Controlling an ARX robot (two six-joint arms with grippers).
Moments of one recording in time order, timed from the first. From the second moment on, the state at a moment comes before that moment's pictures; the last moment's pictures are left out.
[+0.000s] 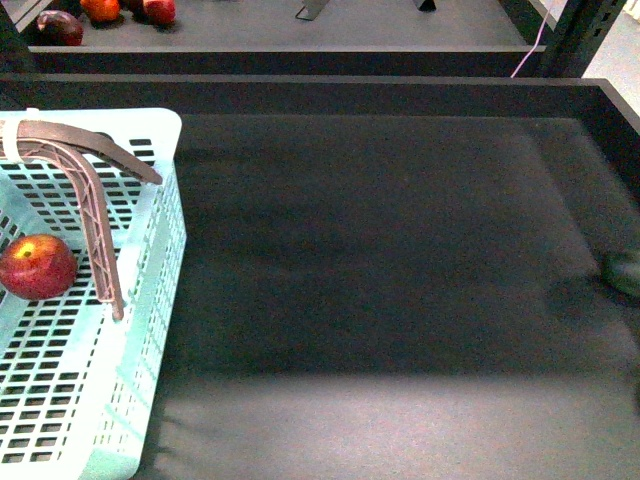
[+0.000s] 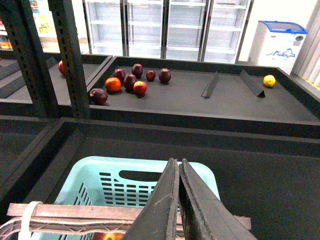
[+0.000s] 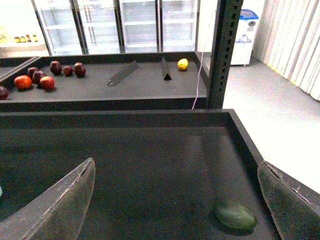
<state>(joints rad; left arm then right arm) 0.00 0.89 0.21 0.67 0.00 -0.02 0.00 0.00 0.02 0.00 0.00 0.00</state>
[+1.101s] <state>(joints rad) 0.00 0.30 0.01 0.31 0.00 -0.01 0.00 0.00 0.02 0.00 0.00 0.00</state>
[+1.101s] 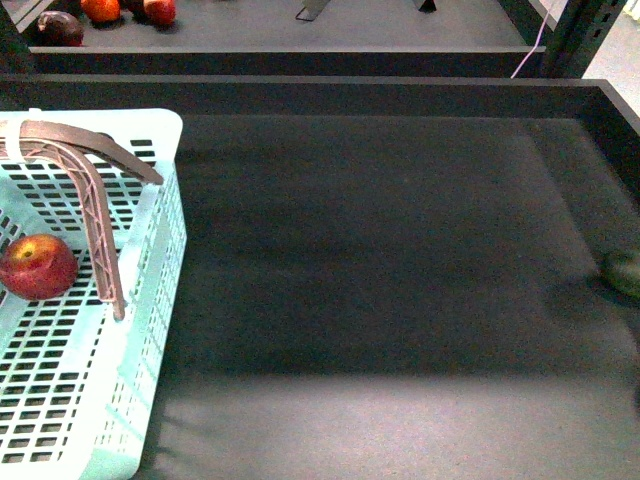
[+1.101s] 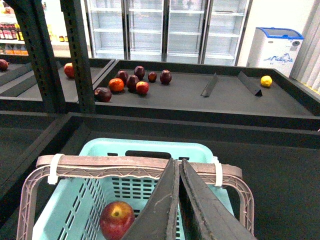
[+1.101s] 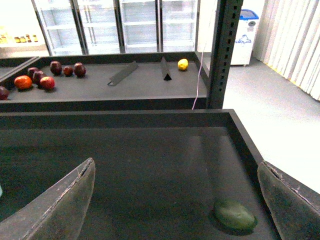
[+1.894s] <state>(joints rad) 0.00 0.01 0.01 0.00 0.00 -0.01 0.00 0.00 0.02 0.00 0.00 0.00</state>
